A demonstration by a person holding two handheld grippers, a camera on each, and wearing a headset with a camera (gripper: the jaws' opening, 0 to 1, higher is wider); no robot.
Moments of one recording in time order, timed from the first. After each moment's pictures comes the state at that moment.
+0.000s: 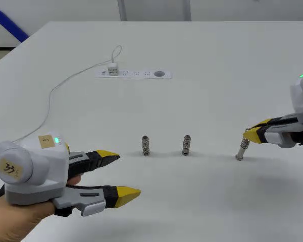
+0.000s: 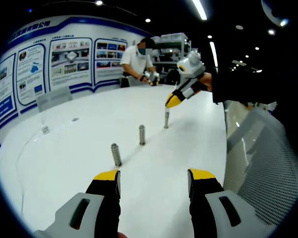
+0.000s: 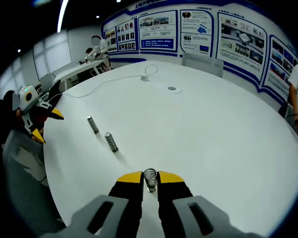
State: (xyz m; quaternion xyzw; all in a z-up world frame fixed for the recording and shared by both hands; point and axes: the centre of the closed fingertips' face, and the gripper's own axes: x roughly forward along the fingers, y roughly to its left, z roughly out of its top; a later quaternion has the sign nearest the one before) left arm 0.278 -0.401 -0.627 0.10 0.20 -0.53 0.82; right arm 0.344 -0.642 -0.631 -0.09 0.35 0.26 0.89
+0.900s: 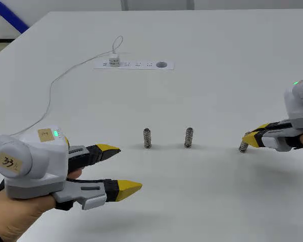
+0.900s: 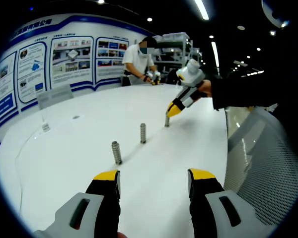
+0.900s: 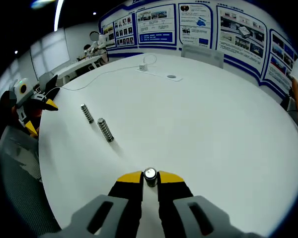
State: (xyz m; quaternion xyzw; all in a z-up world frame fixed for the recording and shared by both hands) left arm 0.282 -0.397 -0.632 0.09 0.20 -0.53 0.82; right arm 0.345 -0.641 -0.667 -0.09 0.38 0.26 0.88
